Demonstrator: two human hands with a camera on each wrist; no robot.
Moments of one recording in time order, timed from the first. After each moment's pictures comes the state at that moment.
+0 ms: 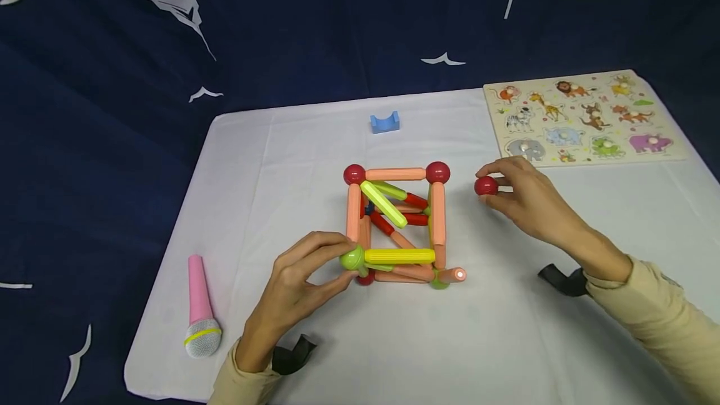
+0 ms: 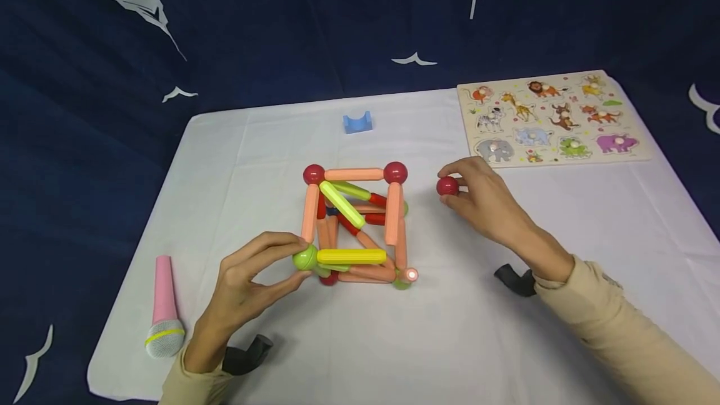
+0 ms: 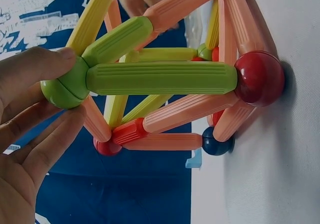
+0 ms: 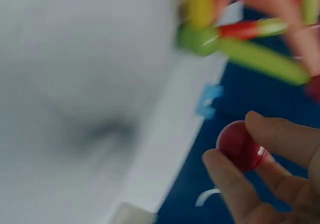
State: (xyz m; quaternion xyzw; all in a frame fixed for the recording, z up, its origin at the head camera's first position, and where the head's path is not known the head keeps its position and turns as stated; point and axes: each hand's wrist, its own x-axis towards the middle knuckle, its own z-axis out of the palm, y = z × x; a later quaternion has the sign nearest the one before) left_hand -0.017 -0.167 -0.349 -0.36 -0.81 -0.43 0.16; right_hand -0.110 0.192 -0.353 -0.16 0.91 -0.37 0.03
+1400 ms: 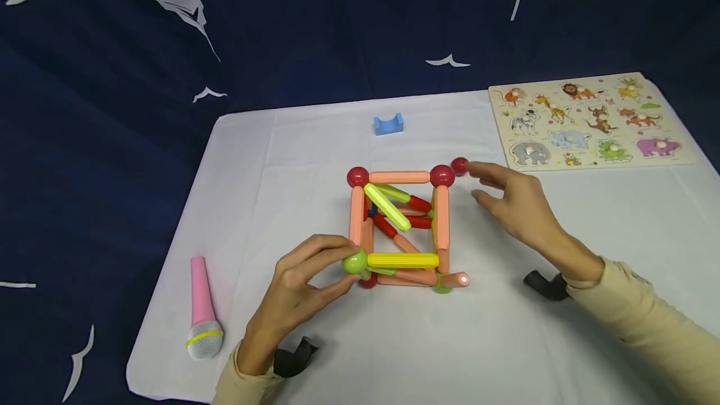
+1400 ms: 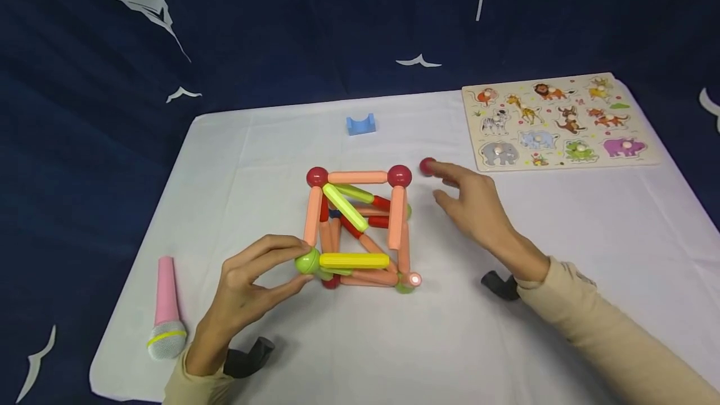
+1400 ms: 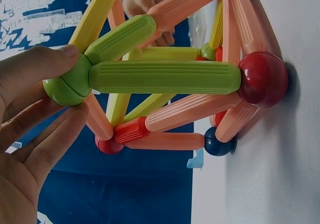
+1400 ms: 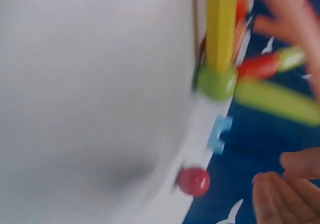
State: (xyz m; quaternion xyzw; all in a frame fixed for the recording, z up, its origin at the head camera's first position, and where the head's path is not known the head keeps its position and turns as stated) left_hand -0.018 -0.170 -0.350 -0.37 -0.80 -0.44 0.16; right_hand -0.118 0.170 -0.373 -0.13 0.90 -0.40 -0.02
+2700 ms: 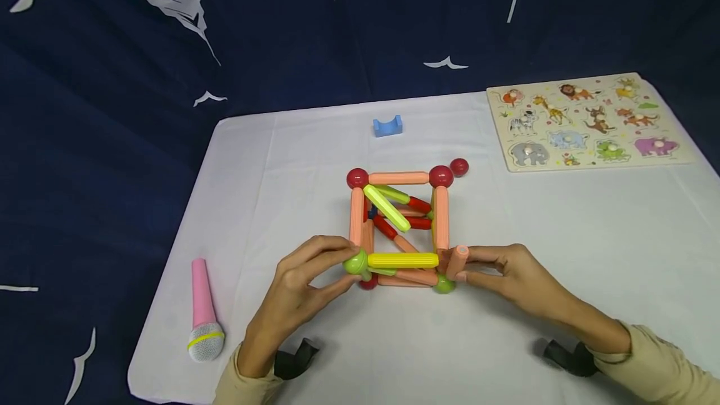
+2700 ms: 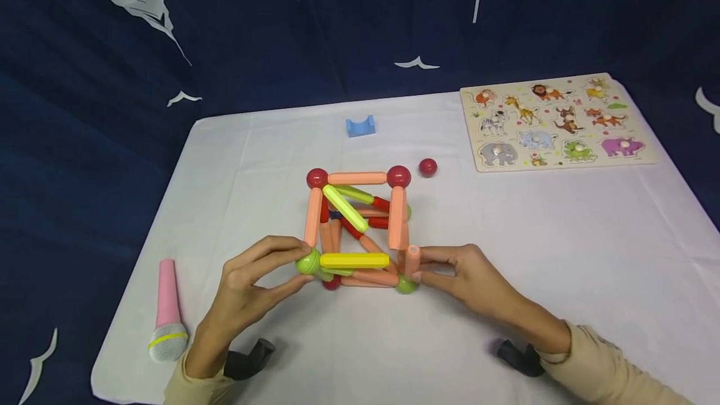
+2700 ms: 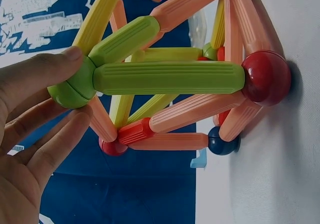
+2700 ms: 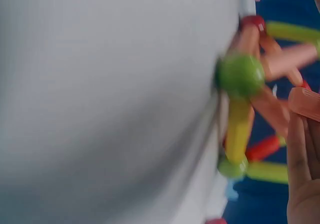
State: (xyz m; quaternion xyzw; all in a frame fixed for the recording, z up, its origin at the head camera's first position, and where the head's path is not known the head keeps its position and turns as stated) left_hand -0.015 -0.169 -0.347 -0.36 -0.82 -0.43 0.15; right_hand -0.036 0.171 -0.393 -0.25 0.80 -0.53 0.12
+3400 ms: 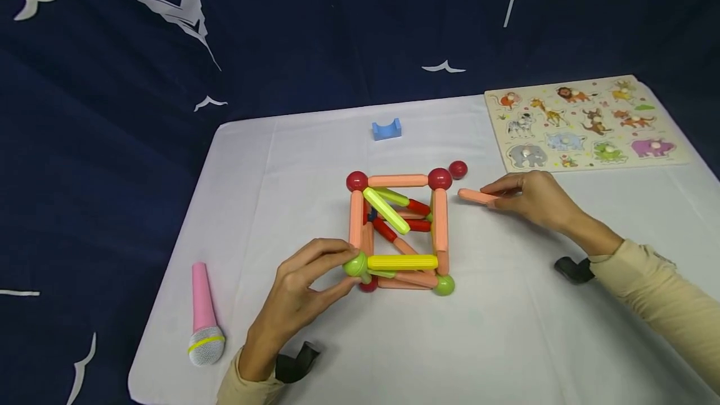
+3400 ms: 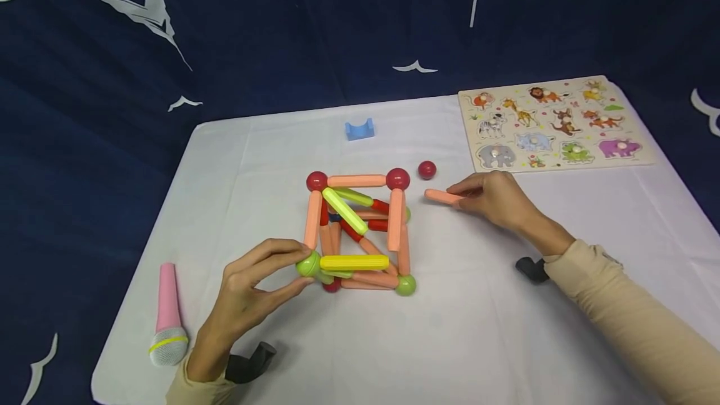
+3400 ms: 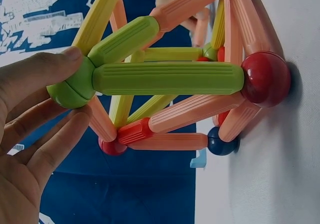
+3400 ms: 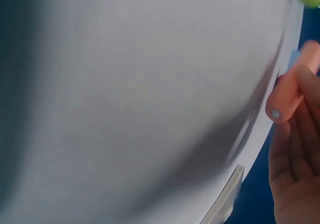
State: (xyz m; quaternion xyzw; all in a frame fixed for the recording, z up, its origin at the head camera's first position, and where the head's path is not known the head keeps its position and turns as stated) left_hand -0.015 -0.168 -0.349 -0.36 -0.81 -0.44 0.16; right_hand -0.148 0.228 -0.405 -0.17 0.92 -0.34 0.04
